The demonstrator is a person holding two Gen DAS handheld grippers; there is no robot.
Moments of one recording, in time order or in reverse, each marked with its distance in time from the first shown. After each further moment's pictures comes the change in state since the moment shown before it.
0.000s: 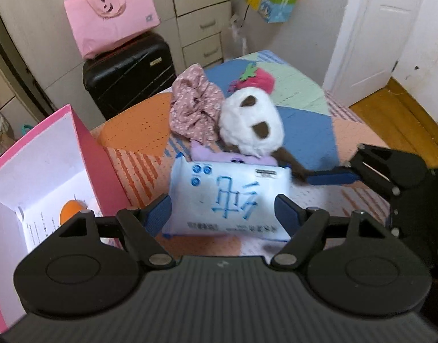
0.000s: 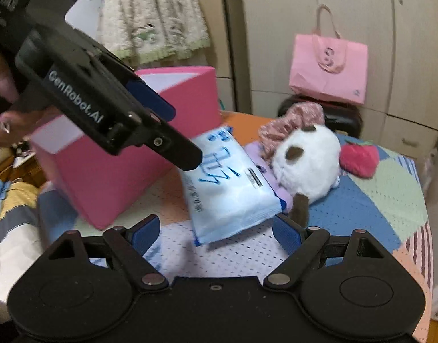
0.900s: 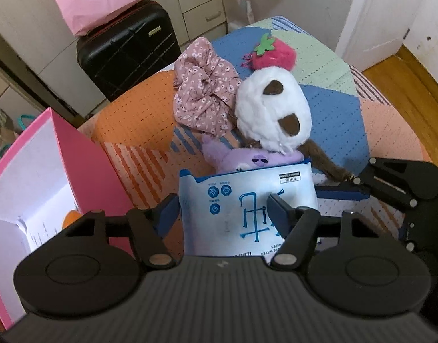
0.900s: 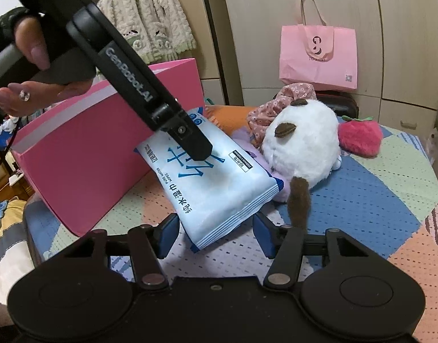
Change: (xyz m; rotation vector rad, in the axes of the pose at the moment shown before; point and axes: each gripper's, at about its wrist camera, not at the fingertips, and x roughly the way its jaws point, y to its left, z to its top) left arm 0.041 0.012 0.031 0.026 0.170 0.015; right arm 0.018 -0.013 -0.014 0.069 -0.035 0.048
